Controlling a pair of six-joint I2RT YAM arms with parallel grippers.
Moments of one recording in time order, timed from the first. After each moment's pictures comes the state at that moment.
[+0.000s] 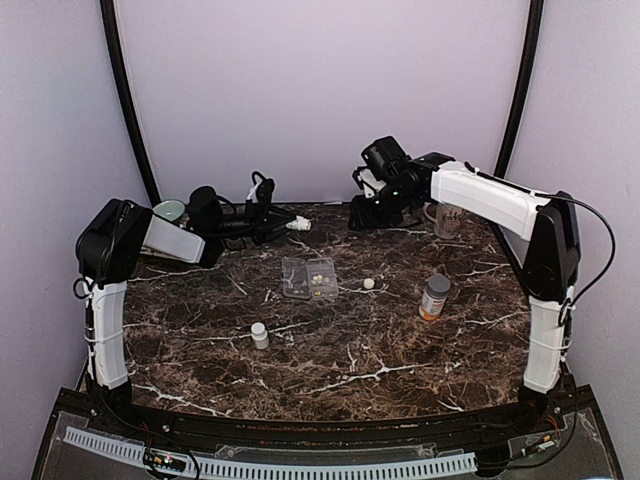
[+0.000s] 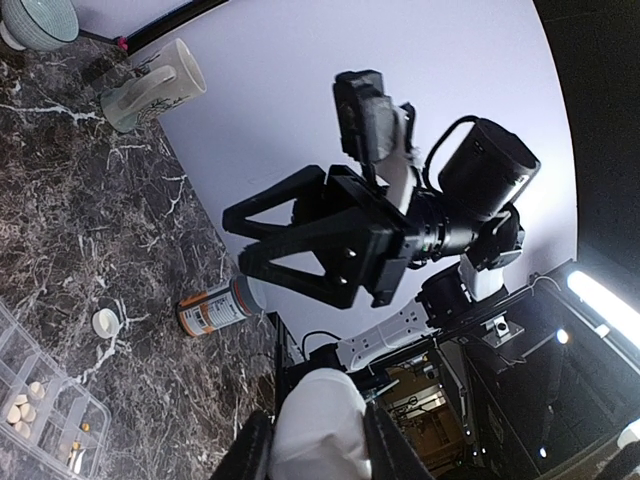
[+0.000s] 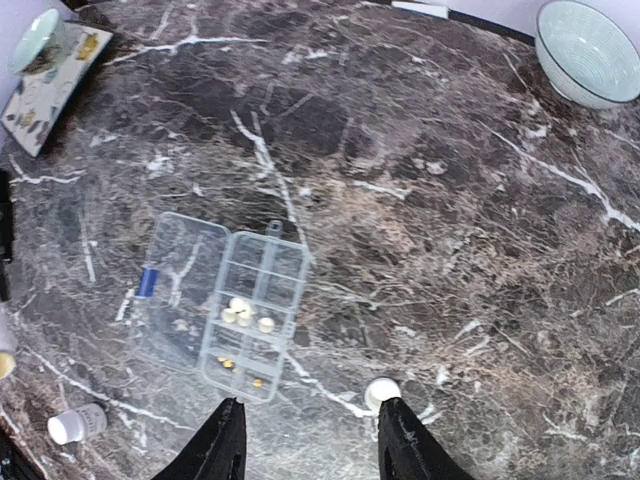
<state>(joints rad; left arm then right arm) -0.36 2.14 1.24 1.13 1.19 -1.36 0.66 2.01 1.88 -0.82 -0.01 0.33</state>
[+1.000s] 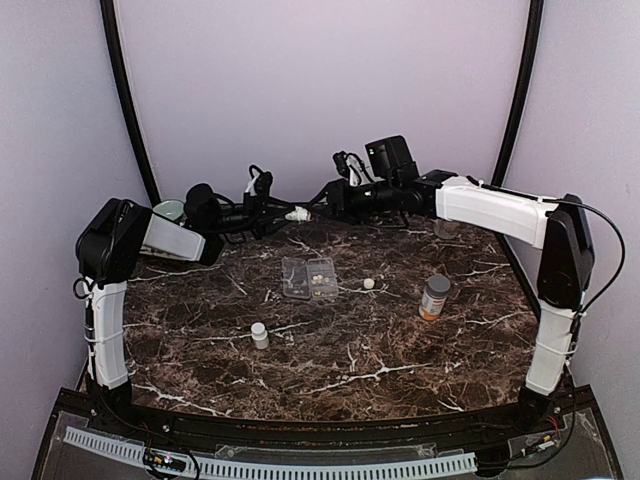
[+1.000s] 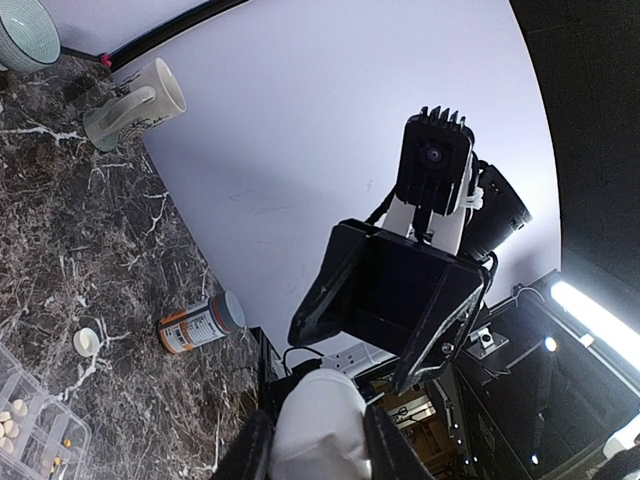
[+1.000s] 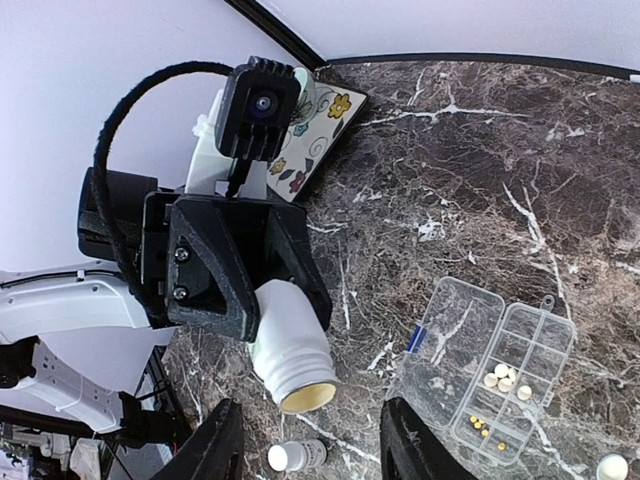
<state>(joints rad) -0.36 2.14 1.26 1.22 1.16 -1.47 0.71 1.90 1.66 -0.27 -0.43 0.60</state>
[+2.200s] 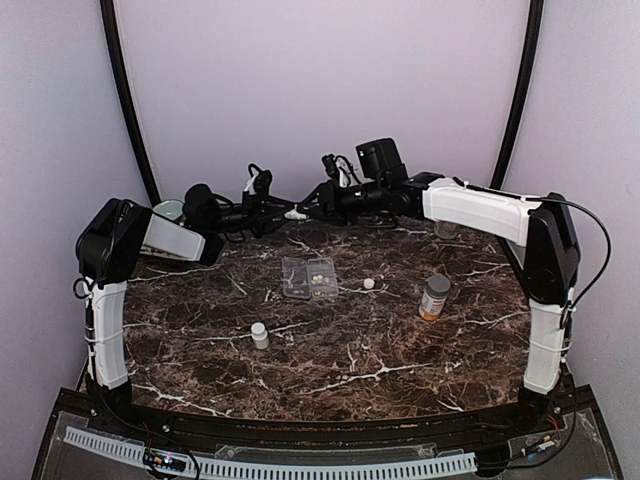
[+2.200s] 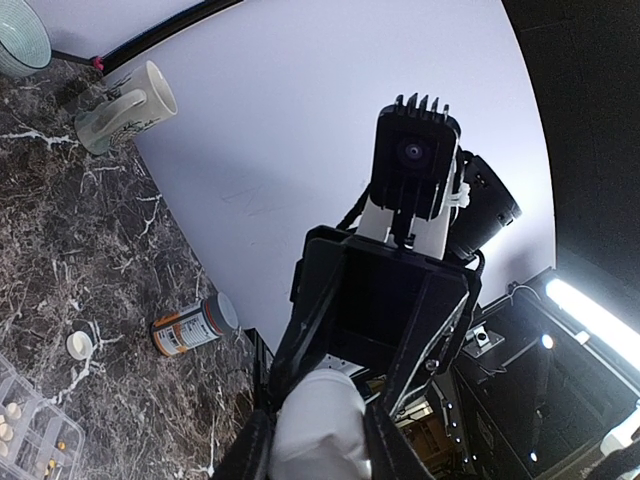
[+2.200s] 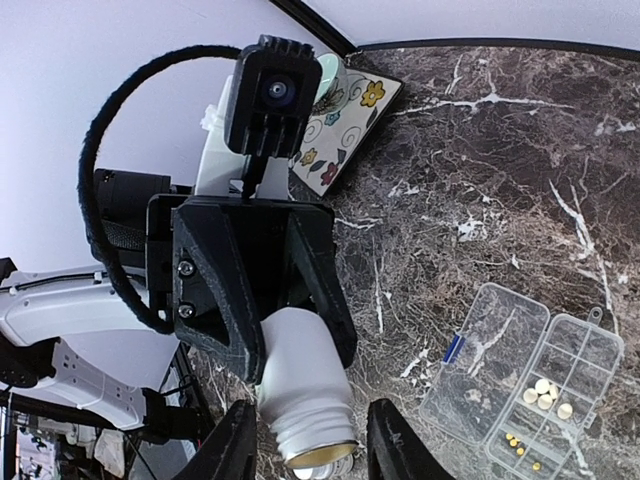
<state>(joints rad) -0.36 2.14 1.26 1.25 1.16 -1.50 0.72 1.99 1.73 -0.22 -0.52 0.64</state>
